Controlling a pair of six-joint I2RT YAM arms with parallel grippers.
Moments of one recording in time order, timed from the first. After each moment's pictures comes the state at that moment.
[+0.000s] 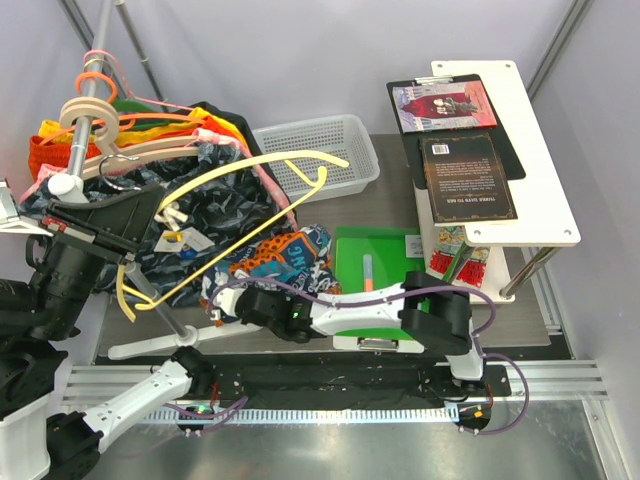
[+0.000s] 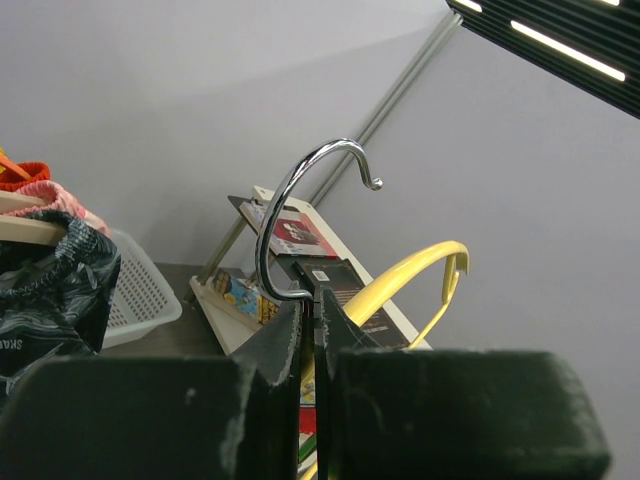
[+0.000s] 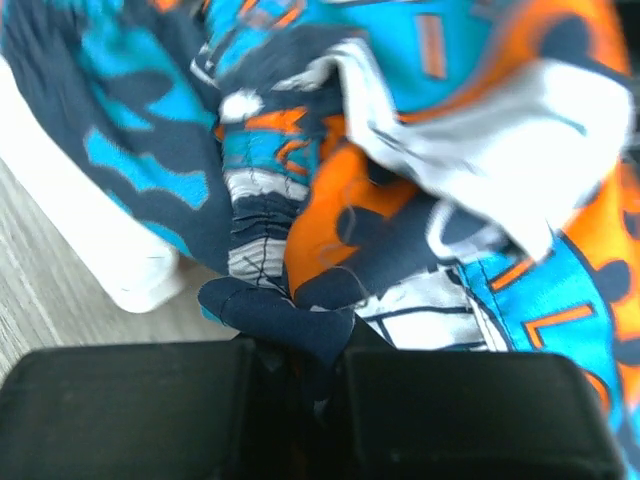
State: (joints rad) left arm -0.66 0.69 1.64 -0.58 -0.18 -0.61; right arm 1.36 1.99 1.35 -0.13 0.49 -0.35
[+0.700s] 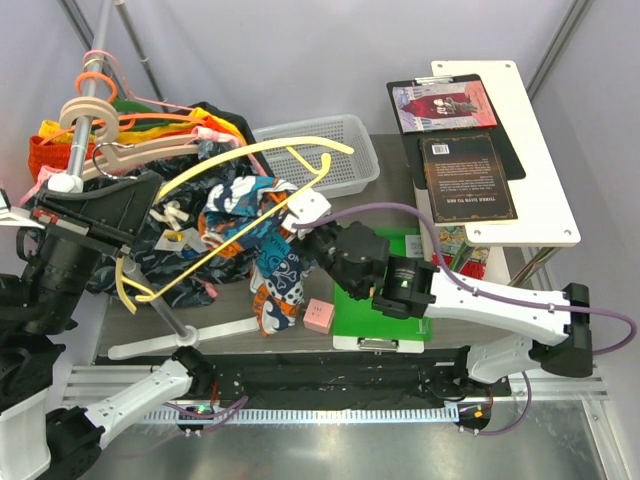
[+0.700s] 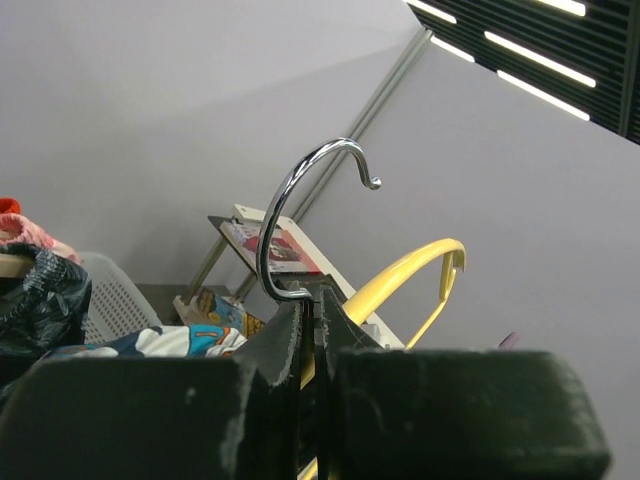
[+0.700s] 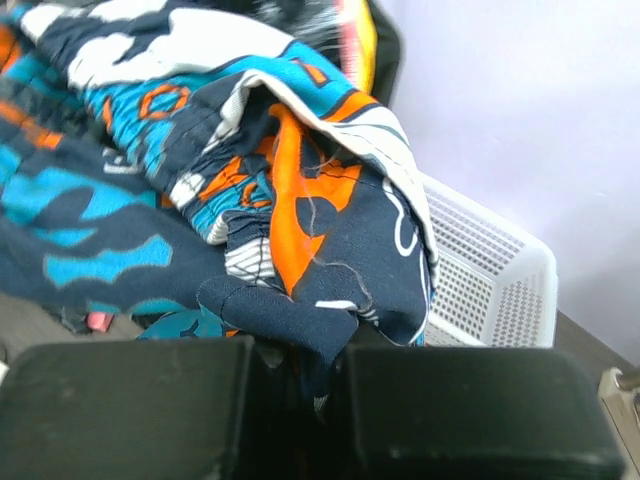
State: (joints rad) left arm -0.66 0.74 1.70 -0.55 -0.15 -0.60; right arm 1.28 1.35 1.31 0.06 0.61 -0.28
